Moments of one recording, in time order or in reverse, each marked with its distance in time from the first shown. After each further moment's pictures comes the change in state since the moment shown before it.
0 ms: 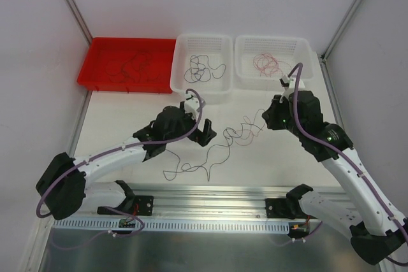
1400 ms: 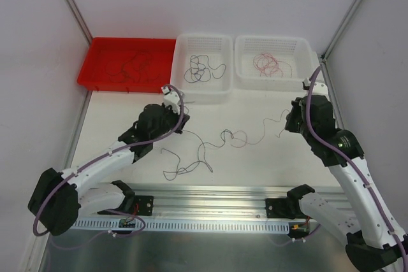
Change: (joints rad) left arm 0.097 -0.061 -0.068 0.083 -0.011 0.119; right arm -0.100 -0.063 0.003 -0.119 0.195 -0.006
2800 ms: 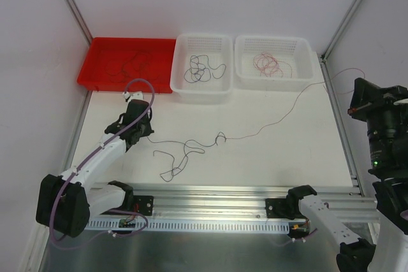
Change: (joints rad) left arm 0.365 -0.044 0.051 -0.638 -0.369 -0.334; right arm -0.175 -0.098 0.589 0.060 0.056 -0.096
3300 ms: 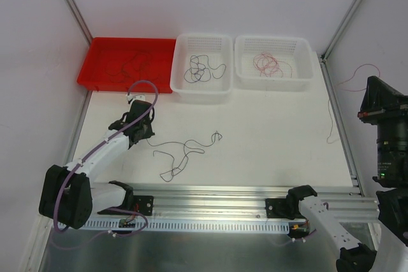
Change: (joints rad) left arm 0.000 0.083 0.012 -0.026 0.000 0.001; right arm 0.000 -0.061 -0.039 0.165 -0.017 -0.018
